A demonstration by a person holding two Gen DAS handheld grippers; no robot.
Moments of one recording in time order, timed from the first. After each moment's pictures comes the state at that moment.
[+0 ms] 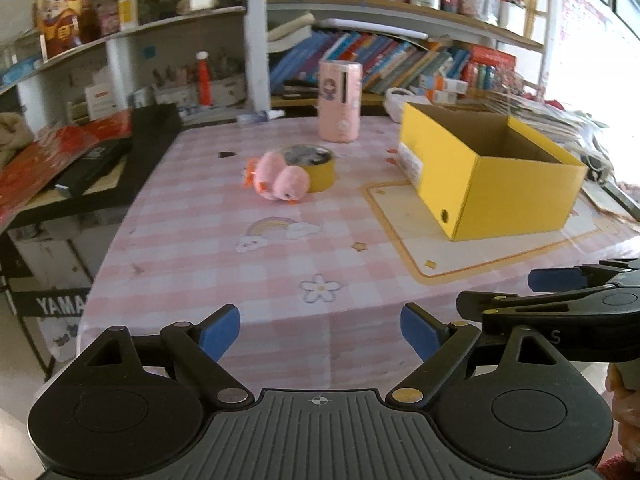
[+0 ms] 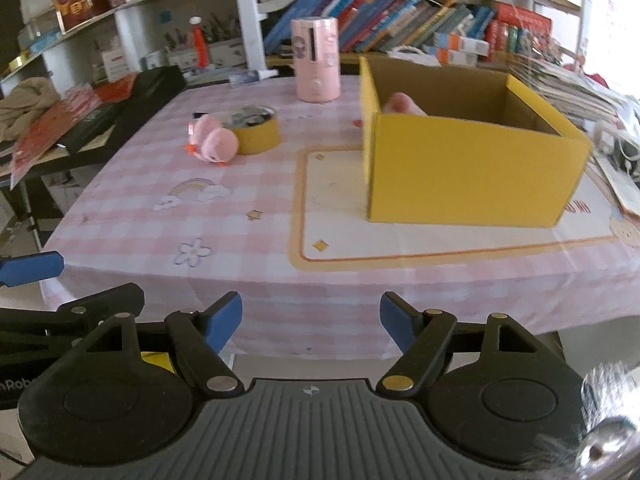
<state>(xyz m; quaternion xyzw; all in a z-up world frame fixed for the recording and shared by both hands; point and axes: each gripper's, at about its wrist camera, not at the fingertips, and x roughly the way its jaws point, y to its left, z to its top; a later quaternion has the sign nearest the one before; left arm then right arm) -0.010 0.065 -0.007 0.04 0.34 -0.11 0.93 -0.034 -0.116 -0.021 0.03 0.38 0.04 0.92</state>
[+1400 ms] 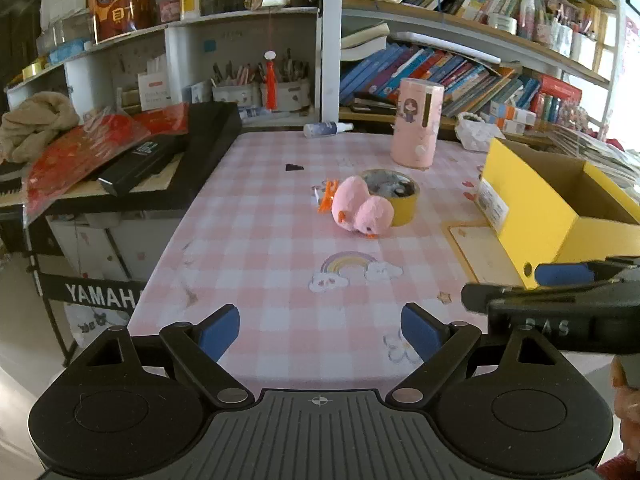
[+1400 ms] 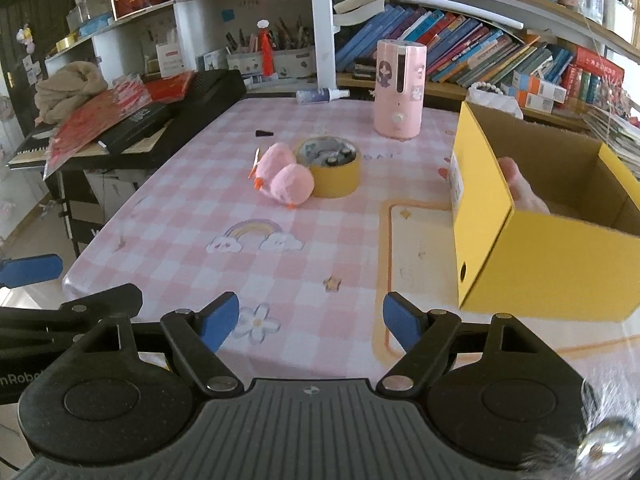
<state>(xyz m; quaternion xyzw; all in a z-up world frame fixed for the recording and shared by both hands) 0.053 0.101 -0.008 0.01 0.34 -0.04 0.94 0.047 -0.066 -0.014 -0.01 0.36 0.11 0.93</state>
